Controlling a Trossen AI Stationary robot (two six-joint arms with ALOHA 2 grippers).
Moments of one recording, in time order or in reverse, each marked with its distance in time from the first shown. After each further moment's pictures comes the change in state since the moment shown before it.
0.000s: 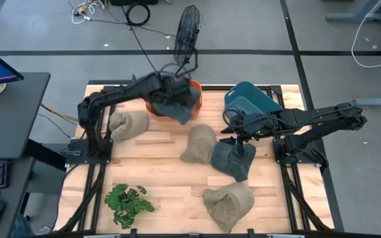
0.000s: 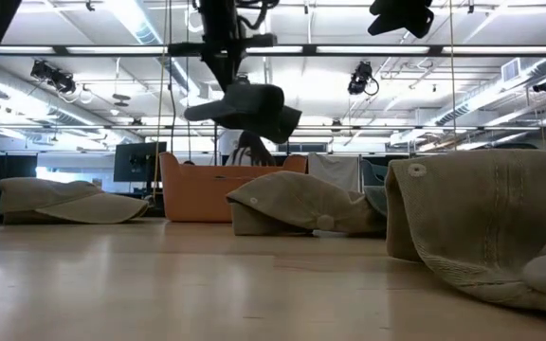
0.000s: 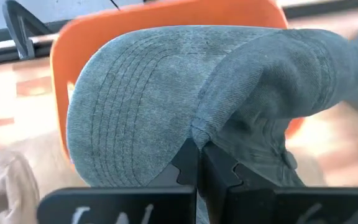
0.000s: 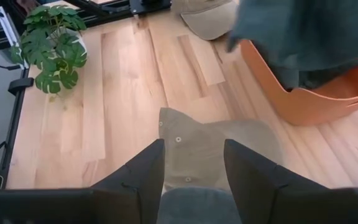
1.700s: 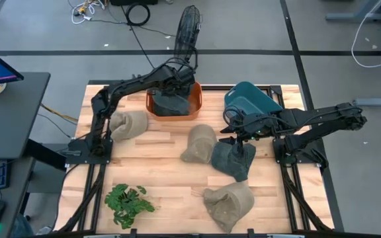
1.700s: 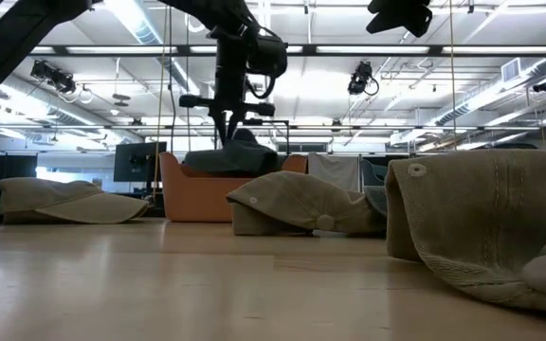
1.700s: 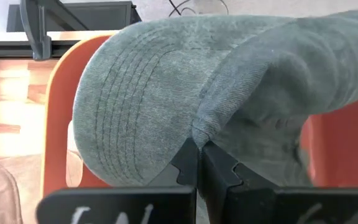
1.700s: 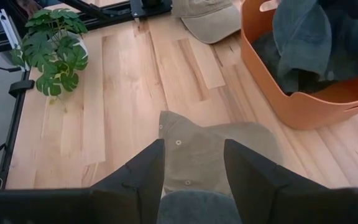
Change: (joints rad) left arm 0.194 0.199 -0.001 0.062 0.004 -0.005; right arm 0.000 0.000 0.000 0.013 0.004 -0.003
